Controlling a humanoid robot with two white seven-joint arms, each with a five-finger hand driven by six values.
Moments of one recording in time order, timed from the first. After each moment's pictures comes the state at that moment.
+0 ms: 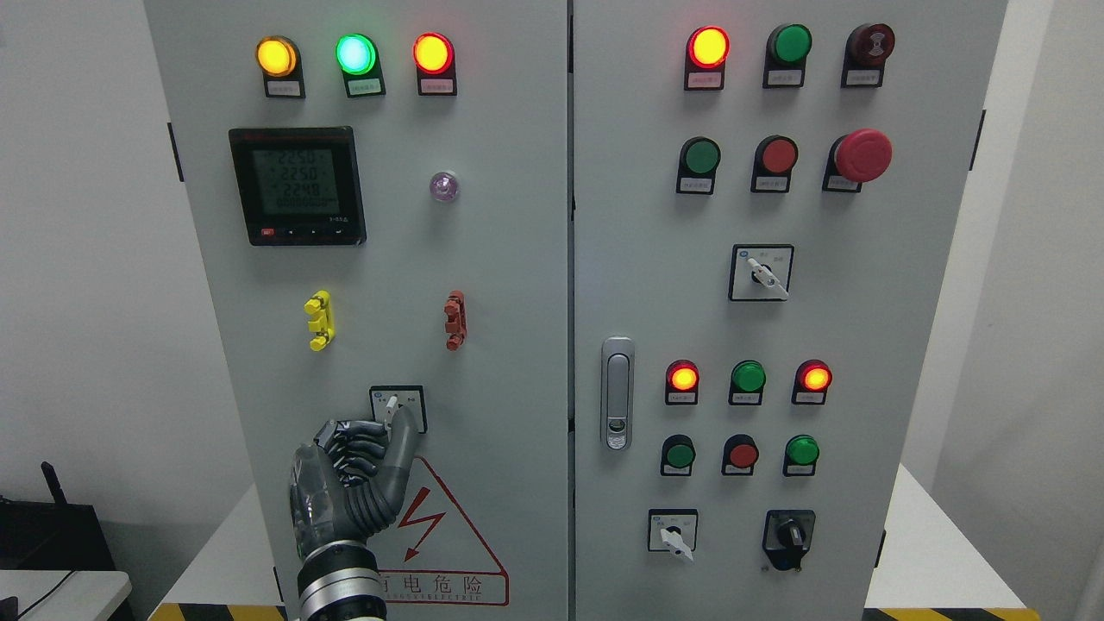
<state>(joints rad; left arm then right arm) -0.47 -0.10 -0.14 -1.79 -0.23 0.50 0.51 0.12 0.12 0.00 -0.11 0.00 0.01 -0.06</state>
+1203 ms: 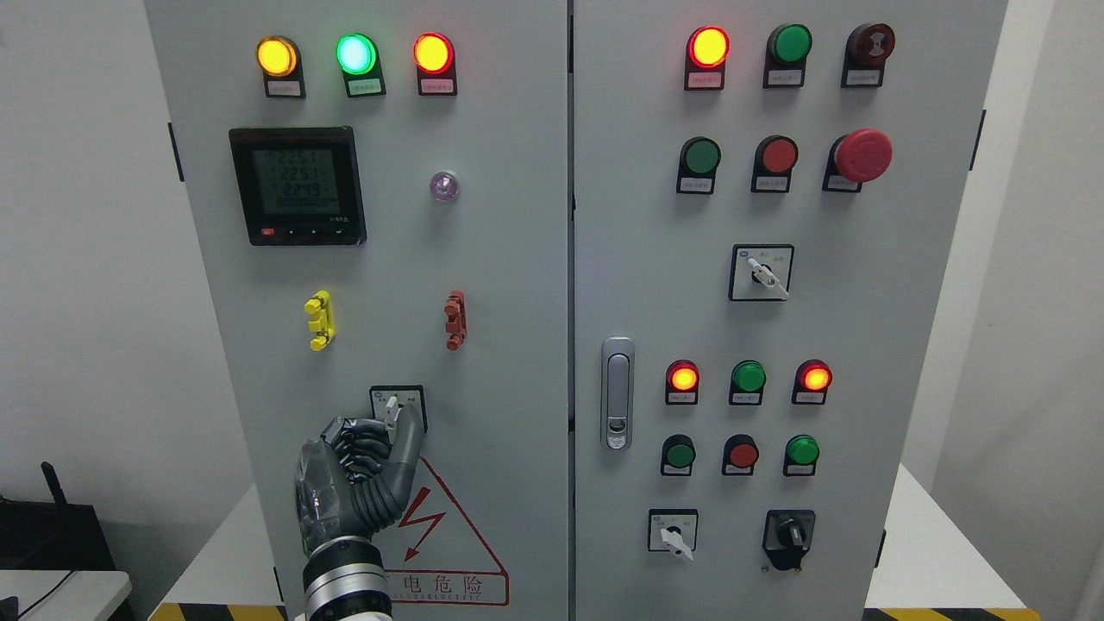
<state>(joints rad) -0.48 -0.10 -0.15 -1.78 -0.23 0.52 0.51 0.12 0.12 0.00 -0.11 0.00 0.01 -0.07</state>
